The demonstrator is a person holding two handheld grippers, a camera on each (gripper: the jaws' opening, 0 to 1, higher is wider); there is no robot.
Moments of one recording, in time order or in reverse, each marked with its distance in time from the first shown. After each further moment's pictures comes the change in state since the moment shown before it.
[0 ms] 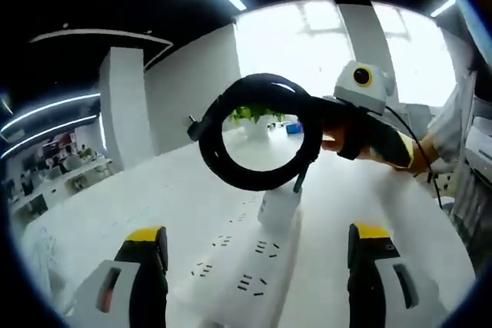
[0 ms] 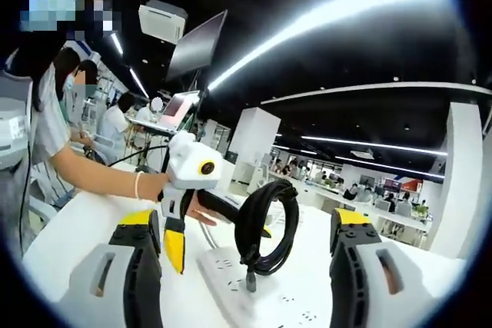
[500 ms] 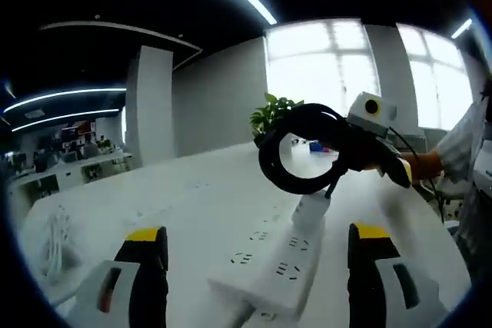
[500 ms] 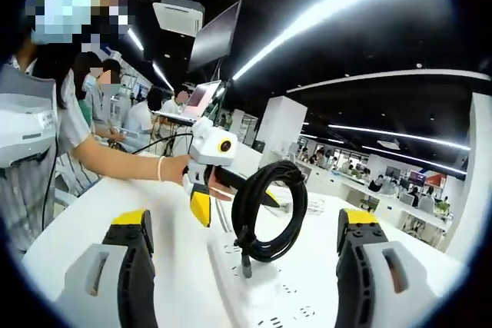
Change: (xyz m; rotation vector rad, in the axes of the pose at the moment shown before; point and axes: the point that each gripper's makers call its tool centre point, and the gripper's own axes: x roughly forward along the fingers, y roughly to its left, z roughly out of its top) left arm -0.029 0.039 -0.002 -0.085 -0.059 0.111; right arm -0.004 -0.006 -0.014 0.016 0.071 0.170
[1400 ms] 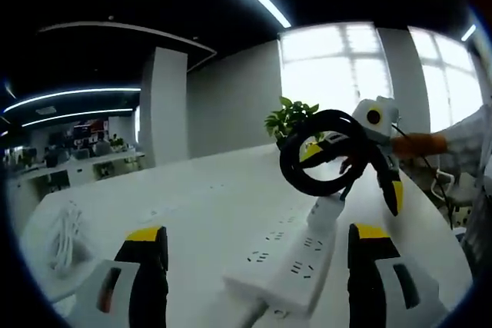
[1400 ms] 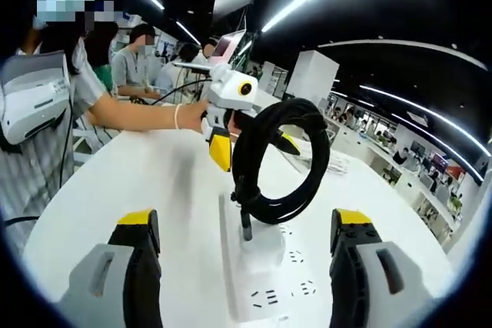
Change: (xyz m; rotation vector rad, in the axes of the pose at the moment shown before) left arm -0.004 0.009 0.001 -0.021 -0.022 0.061; right arm 0.005 0.012 -0.051 -0.032 0.289 0.186
